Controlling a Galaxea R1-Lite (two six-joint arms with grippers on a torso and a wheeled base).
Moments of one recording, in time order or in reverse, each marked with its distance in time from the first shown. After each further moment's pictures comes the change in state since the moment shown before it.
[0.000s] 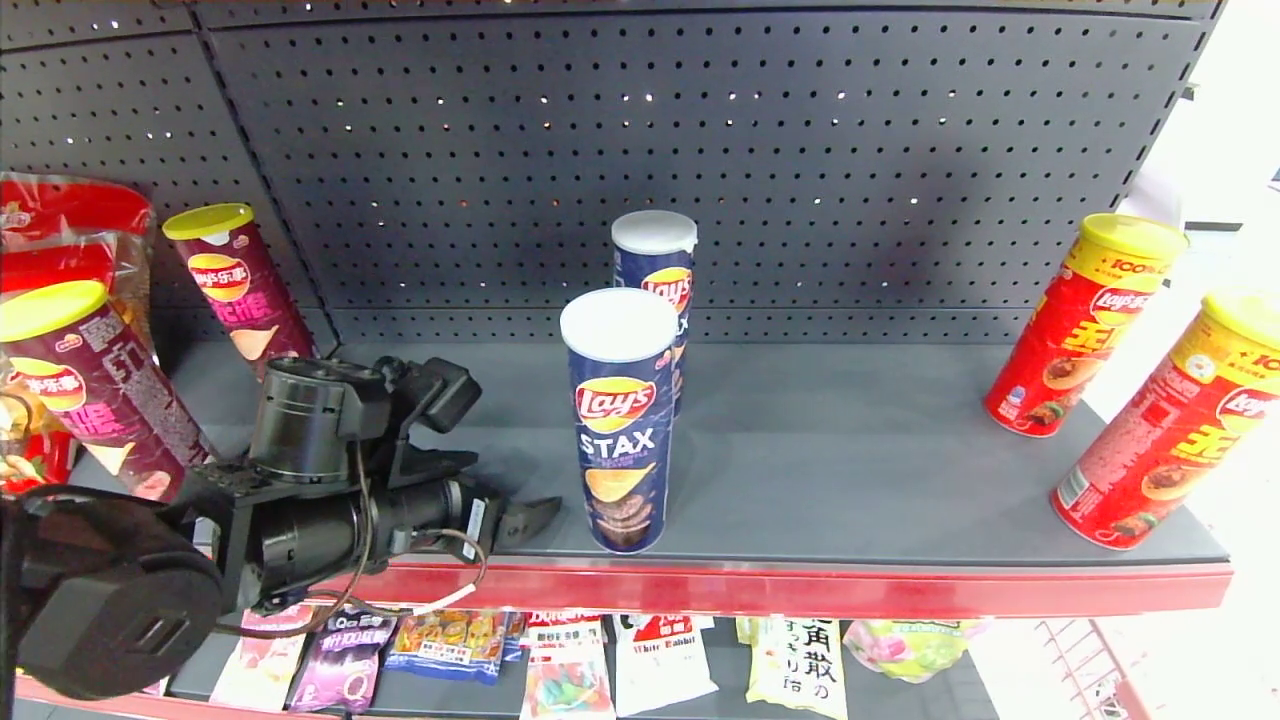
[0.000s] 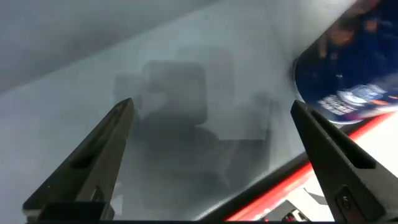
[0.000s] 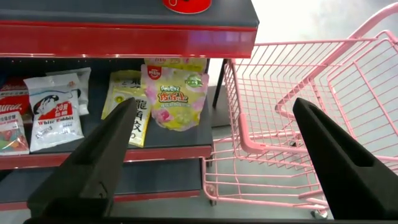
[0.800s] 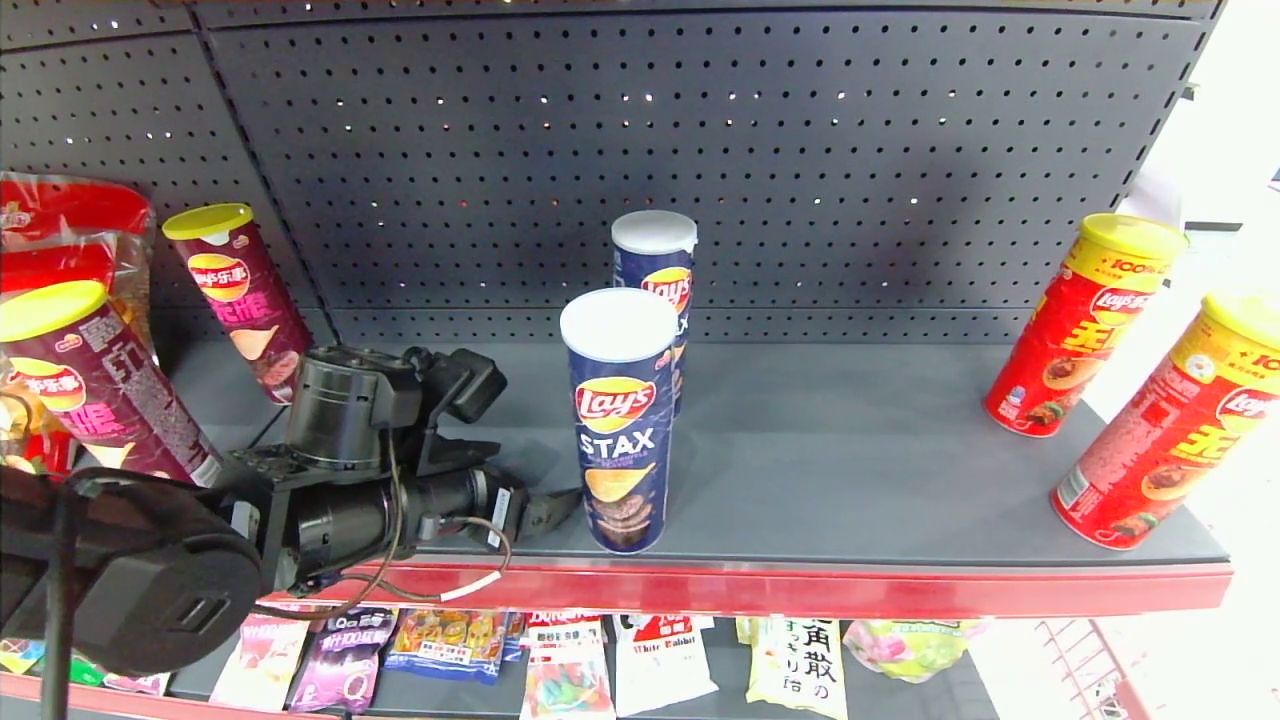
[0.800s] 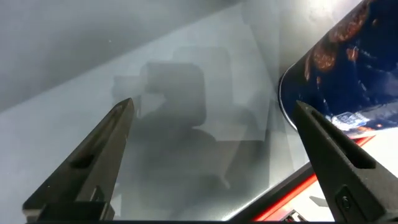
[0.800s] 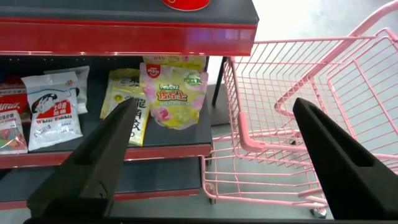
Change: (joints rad) left arm -0.030 0.041 -0.054 -0.001 0.000 0.000; right arm -0.001 0.001 0.004 0.000 -0.004 0.000
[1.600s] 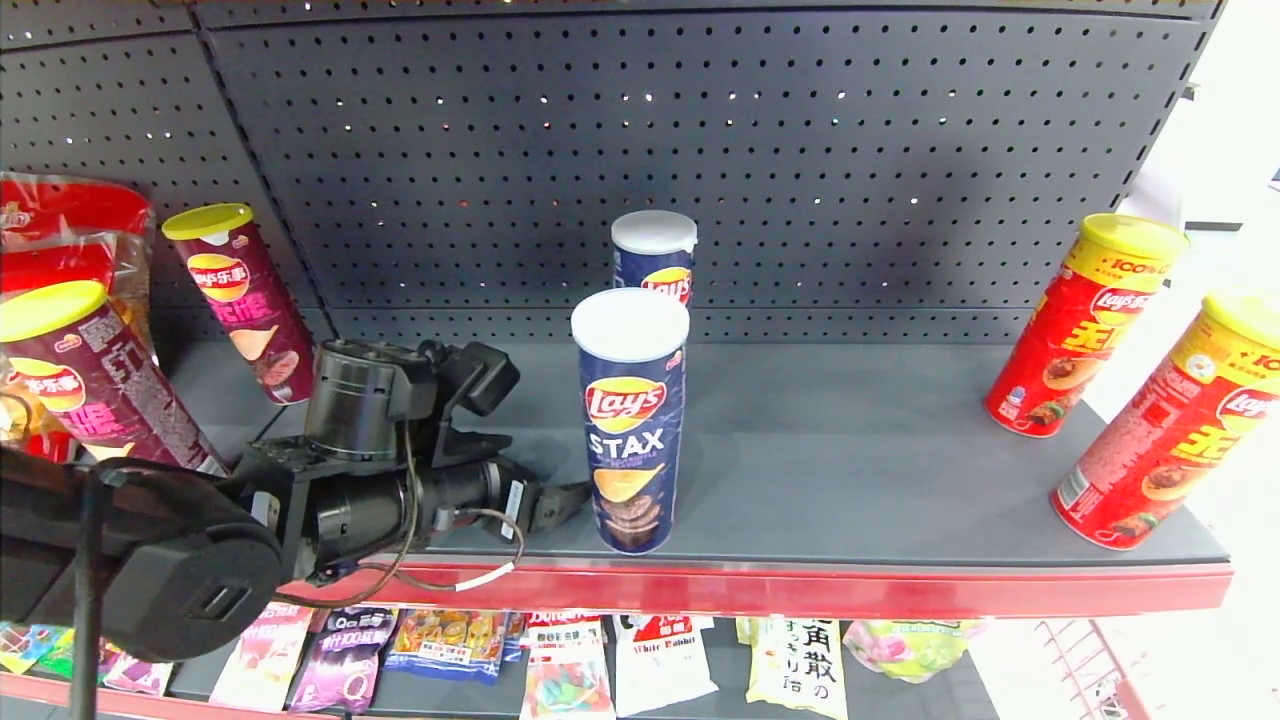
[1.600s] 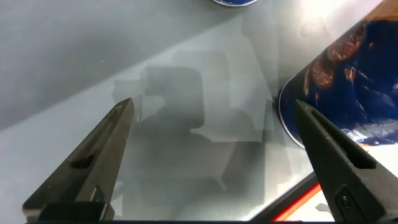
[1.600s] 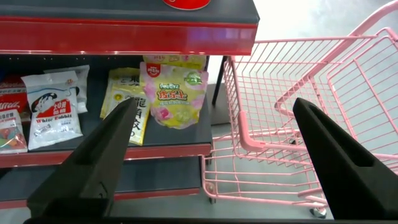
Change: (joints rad) left arm -0.013 0.018 -0.029 0.001 0.000 0.000; right arm 0.000 0.001 0.001 0.000 0.001 0.000
